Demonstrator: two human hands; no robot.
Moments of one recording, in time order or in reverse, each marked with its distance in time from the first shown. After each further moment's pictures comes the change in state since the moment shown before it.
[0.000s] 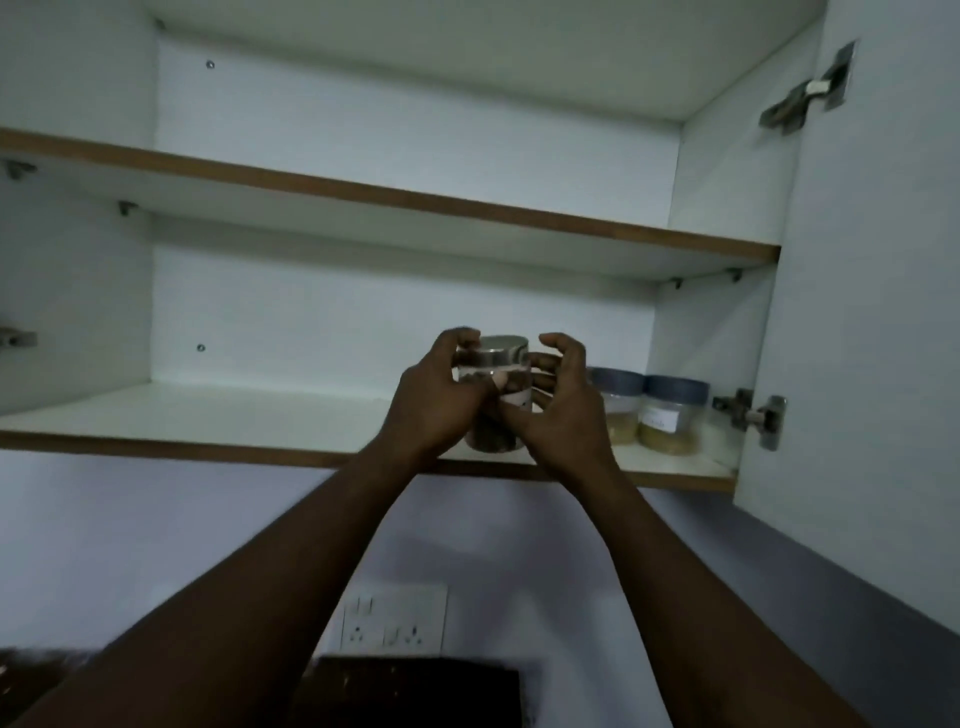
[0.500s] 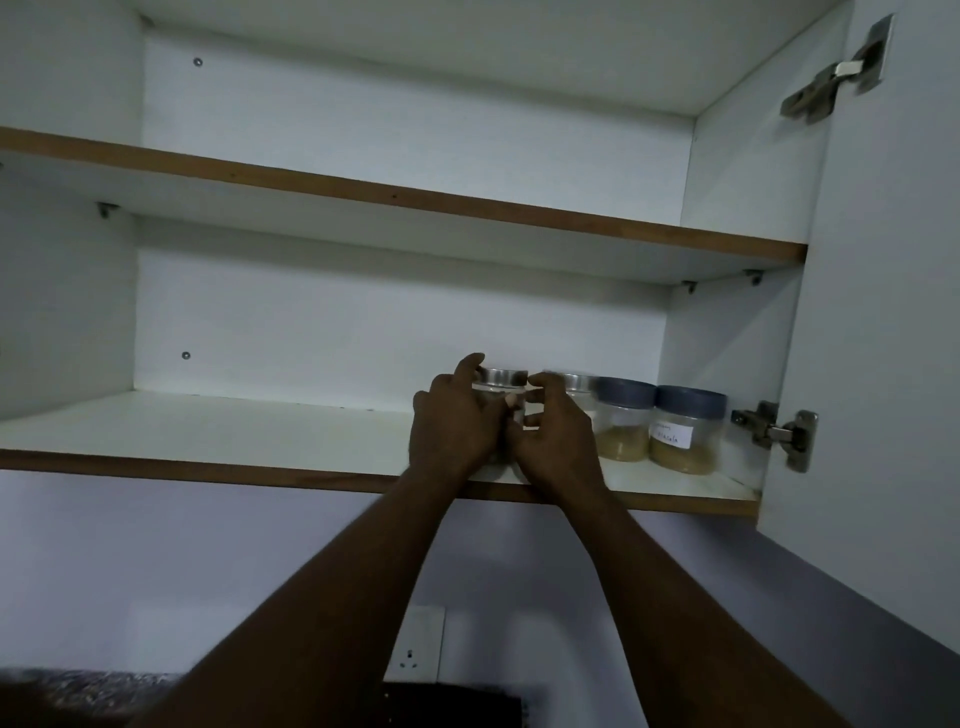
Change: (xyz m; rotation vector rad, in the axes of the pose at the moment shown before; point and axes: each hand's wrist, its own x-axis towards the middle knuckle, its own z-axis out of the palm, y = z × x) left_hand 0.047 -0.062 0.061 0.382 0.079 -0.045; right_hand 0.033 0.072 0.019 -0.258 -0.002 0.073
